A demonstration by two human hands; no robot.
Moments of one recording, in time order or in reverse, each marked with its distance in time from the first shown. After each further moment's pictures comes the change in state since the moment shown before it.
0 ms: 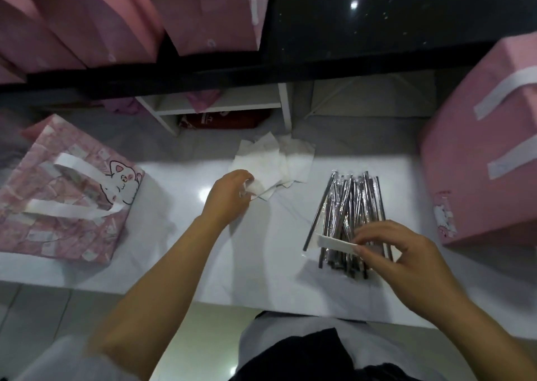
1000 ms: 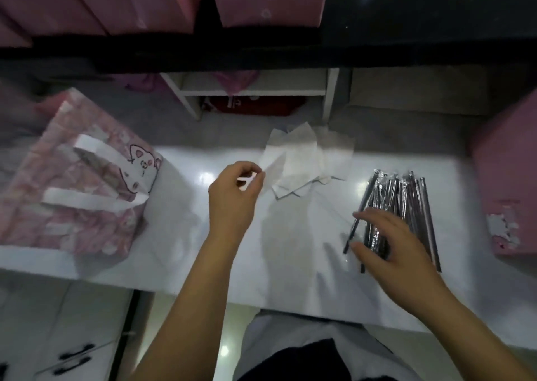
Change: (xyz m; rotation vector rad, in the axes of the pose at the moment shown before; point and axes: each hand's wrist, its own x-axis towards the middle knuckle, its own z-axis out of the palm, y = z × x) left_hand -0.051 0.002 -0.058 -0.583 0.348 -0.209; right_hand 0.034 -0.025 0.085 -0.169 -0.046 0.149
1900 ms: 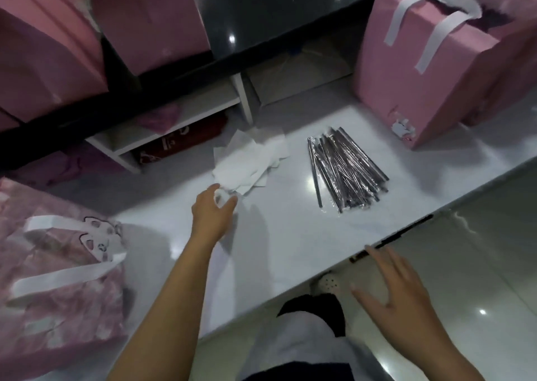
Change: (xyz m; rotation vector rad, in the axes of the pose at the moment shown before) left_hand 0.036 -0.070 -0.001 0.315 -0.502 0.052; right_hand -0.167 0.010 0.141 -0.018 0.382 0.473
